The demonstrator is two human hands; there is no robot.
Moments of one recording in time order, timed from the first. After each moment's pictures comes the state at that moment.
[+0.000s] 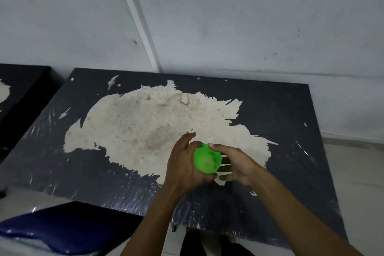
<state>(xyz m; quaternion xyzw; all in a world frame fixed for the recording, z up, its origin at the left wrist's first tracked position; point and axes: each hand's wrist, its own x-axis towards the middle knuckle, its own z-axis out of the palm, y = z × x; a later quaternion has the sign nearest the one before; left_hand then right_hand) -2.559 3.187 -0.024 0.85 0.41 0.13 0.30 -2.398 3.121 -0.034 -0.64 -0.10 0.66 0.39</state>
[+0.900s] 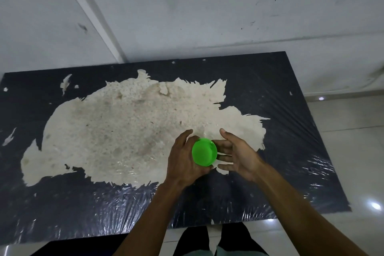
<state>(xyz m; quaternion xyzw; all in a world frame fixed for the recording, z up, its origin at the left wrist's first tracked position) -2.559 3.238 -0.093 0.86 0.33 0.09 0.38 -2.411 3.127 -0.069 -0.62 0.03 0.62 0.47</state>
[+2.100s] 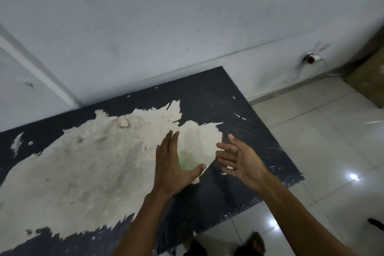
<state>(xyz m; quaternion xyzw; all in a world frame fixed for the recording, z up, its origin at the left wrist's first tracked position) -2.514 3.199 -0.053 0.91 0.23 0.09 0.33 -2.401 3.017 -0.018 -0.62 0.09 0.47 0.63</state>
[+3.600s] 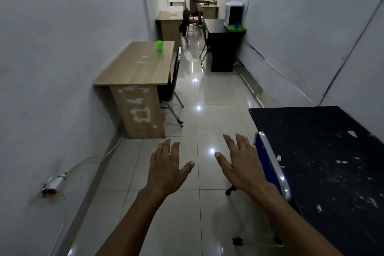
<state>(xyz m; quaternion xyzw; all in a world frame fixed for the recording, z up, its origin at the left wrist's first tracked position) -1.878 2.384 0.062 0.91 -0.37 -0.04 0.19 -2.019 2.226 0.082 -0.93 0.31 -0.08 0.19</state>
